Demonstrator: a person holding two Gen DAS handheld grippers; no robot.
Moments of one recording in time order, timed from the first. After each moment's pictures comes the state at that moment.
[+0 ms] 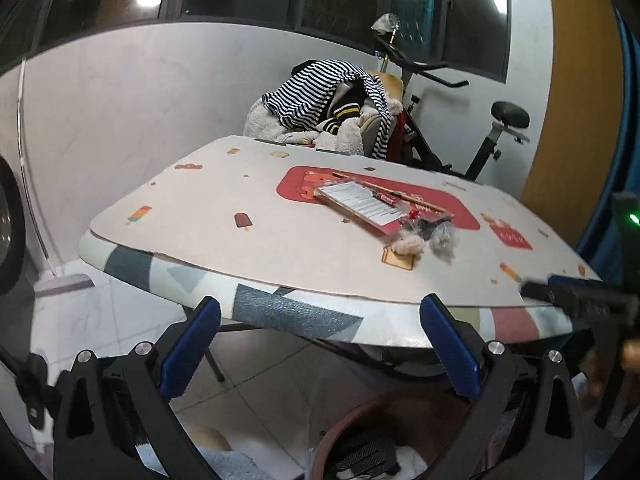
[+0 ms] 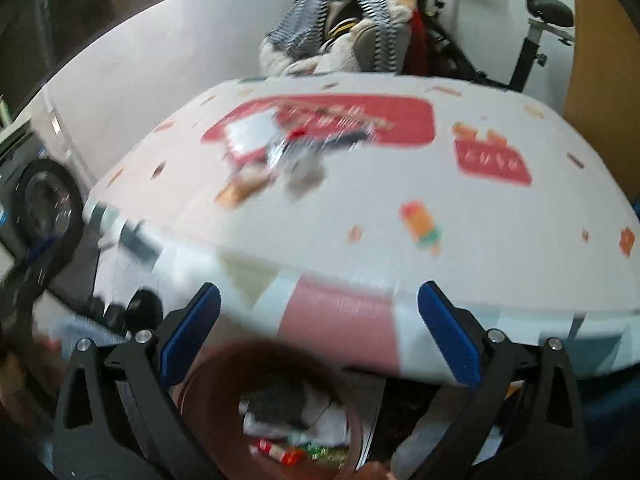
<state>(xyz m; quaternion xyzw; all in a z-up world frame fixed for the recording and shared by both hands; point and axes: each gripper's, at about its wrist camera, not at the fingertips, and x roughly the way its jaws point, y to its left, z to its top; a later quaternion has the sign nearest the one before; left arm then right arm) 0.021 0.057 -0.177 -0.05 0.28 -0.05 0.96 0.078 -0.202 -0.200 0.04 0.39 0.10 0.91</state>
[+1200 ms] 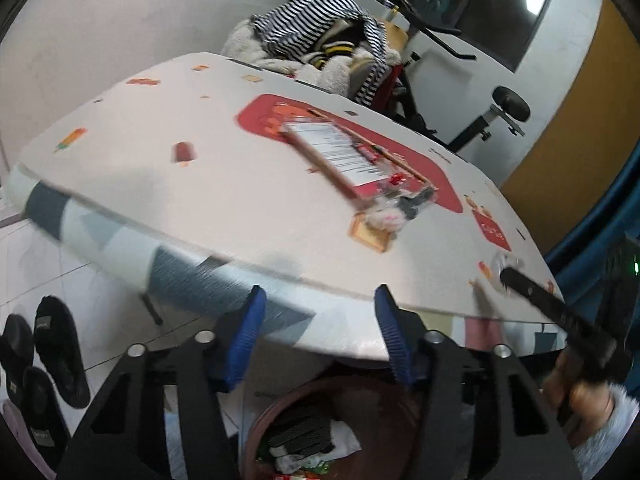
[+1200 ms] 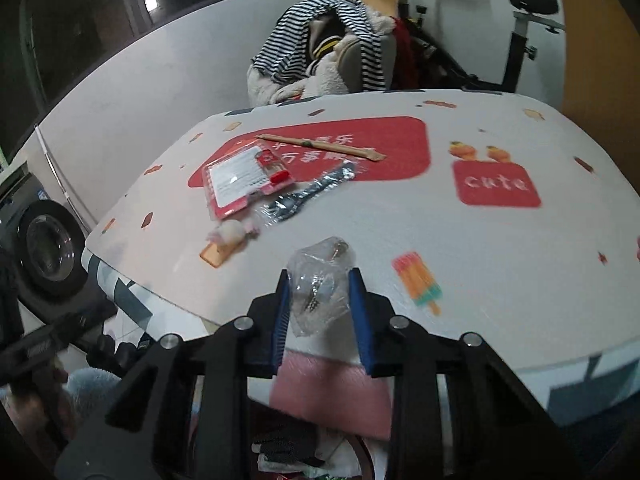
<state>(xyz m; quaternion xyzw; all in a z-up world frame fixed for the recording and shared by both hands) 0.094 0.043 -0.198 -0.14 0.40 -0.12 0.90 0.092 -0.220 -0.199 0.09 0.36 0.10 0.92</state>
